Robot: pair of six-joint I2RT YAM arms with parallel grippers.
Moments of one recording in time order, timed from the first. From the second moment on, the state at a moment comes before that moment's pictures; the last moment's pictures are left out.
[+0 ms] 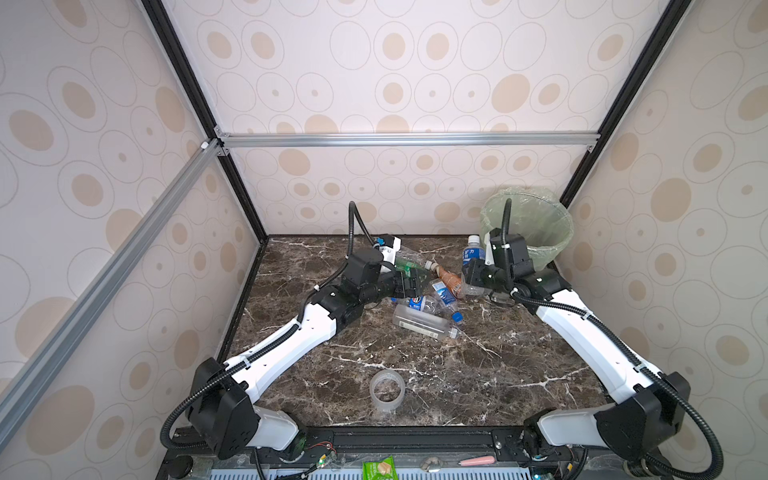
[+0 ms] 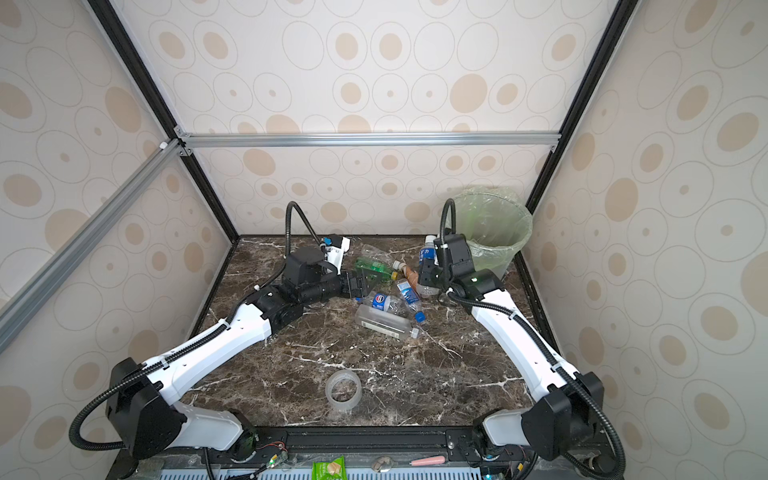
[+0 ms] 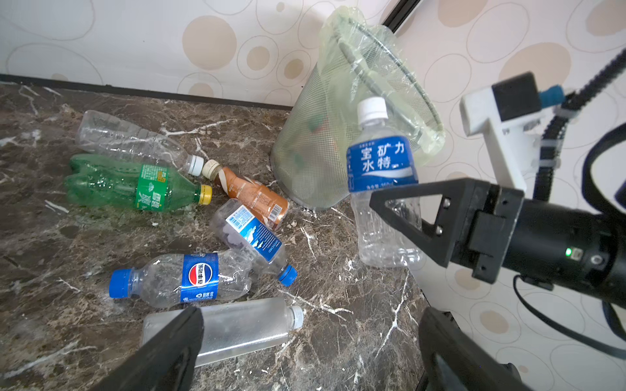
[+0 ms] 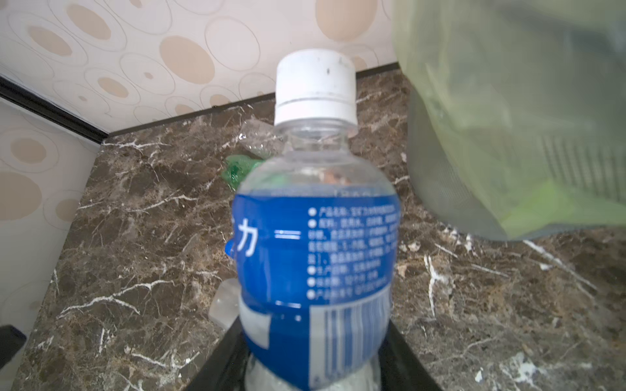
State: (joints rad) left arm -0.67 1.40 1.23 -0.18 0.21 -0.54; right arm 0.39 1.39 1.38 -0.64 0.09 0.45
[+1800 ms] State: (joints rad) left arm -0.68 1.79 1.91 -0.29 0.23 -0.35; right arm 0.09 1.67 2.19 -0.81 0.36 0.09
